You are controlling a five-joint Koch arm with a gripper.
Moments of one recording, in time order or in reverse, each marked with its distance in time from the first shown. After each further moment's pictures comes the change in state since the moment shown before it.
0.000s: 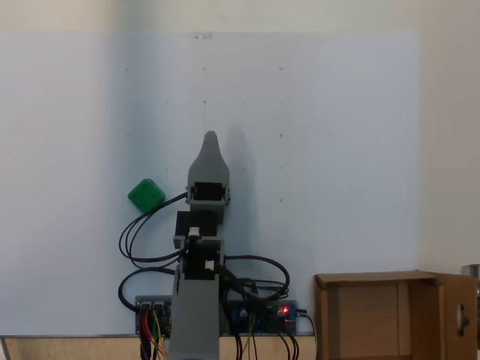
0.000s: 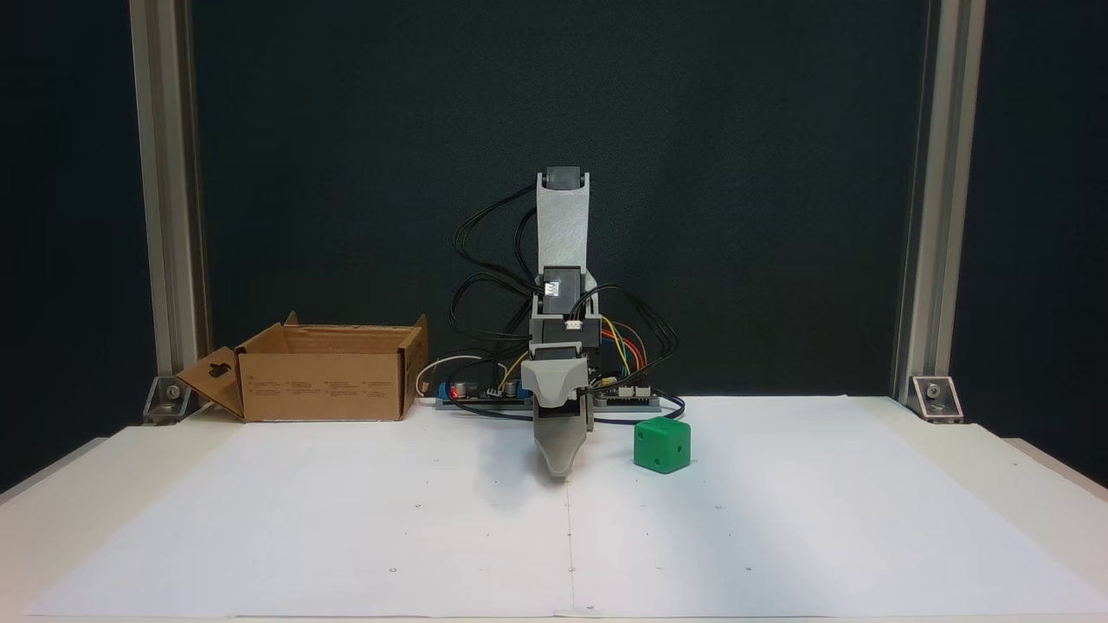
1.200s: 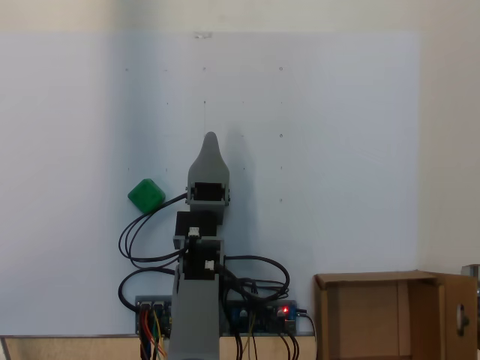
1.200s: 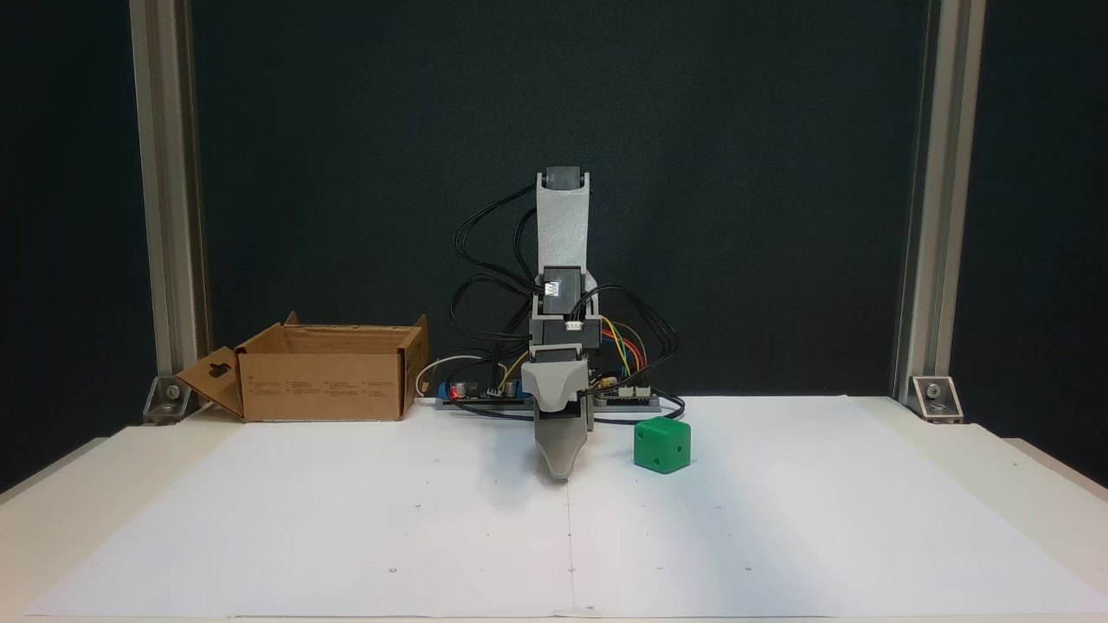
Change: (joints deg) arm -0.2 -0.1 0.0 1.2 0.4
